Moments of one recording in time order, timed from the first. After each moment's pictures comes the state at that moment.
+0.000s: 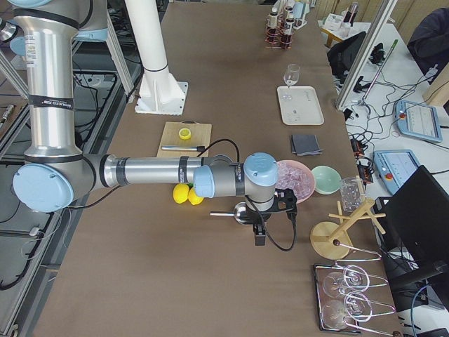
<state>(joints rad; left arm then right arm) -1.47 -1.98 -1.49 -1.53 -2.33 -1.90 1.57 -1.60 1.66 -1.52 2.26 0.02</state>
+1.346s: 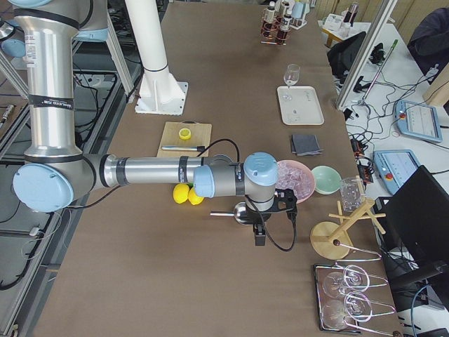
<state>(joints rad) -1.50 -1.97 -1.60 -1.49 -2.36 -1.96 1.57 -1.60 1.66 -1.52 2.25 0.02</state>
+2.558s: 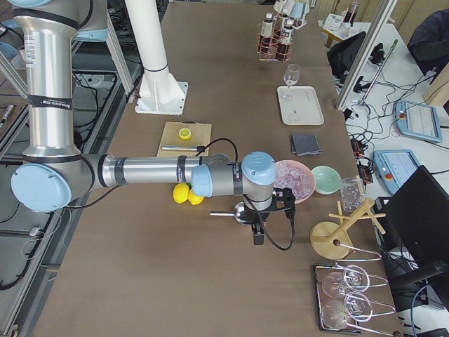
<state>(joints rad) -1.28 -2.17 -1.87 -1.34 -2.41 -2.42 1.57 -1.61 1.67 -1.52 2.25 0.02</state>
